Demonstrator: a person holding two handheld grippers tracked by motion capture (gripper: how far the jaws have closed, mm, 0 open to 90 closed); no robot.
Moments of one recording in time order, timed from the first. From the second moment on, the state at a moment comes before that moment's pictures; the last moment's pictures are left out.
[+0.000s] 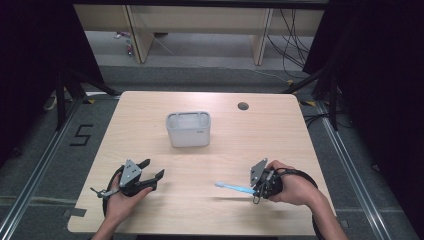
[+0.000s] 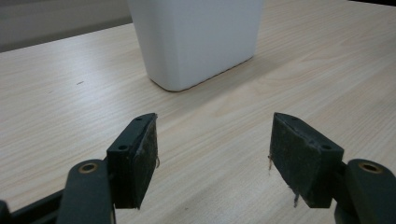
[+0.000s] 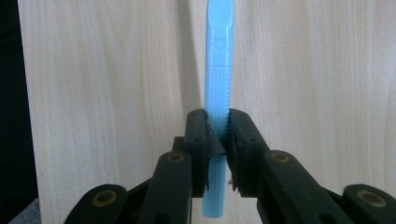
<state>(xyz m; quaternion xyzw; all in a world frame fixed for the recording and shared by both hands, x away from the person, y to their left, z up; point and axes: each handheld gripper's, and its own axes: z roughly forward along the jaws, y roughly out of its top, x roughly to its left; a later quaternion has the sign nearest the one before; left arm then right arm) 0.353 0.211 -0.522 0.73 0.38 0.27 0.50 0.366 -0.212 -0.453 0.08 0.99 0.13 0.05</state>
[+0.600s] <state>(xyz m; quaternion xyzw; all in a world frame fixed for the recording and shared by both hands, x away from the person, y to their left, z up) 0.354 0.213 -0.523 0.72 0.38 0.27 0.51 0.365 -0.211 -0.452 0.08 0.97 0.23 0.09</state>
